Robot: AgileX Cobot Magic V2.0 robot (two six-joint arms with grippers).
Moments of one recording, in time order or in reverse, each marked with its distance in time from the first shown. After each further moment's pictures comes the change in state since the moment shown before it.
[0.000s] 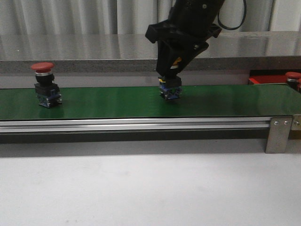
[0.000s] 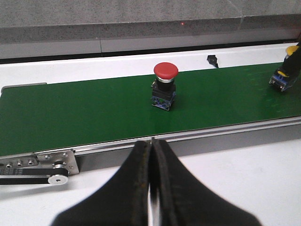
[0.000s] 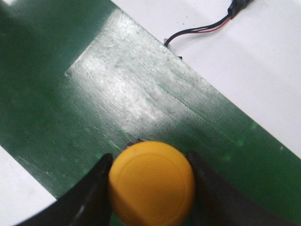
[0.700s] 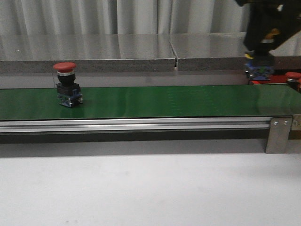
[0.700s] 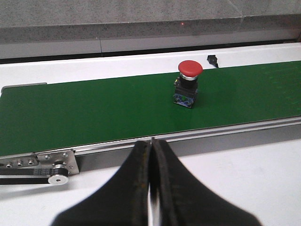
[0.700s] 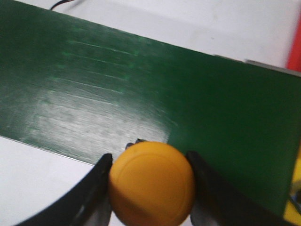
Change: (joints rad) left arm 0.000 0.000 0.000 0.000 0.000 0.000; right arm -0.205 -0.486 0.487 -0.152 -0.122 0.293
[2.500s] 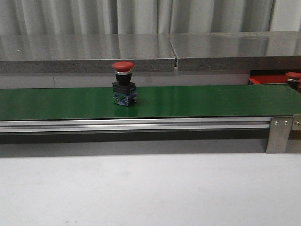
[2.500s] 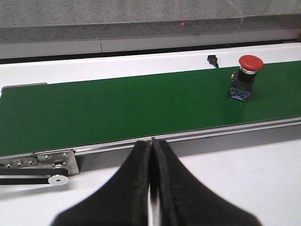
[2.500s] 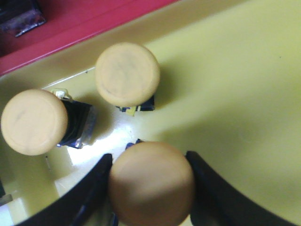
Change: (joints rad) left arm 0.000 0.000 0.000 0.000 0.000 0.000; right arm -0.622 0.072 0.301 0.013 -0.255 0.052
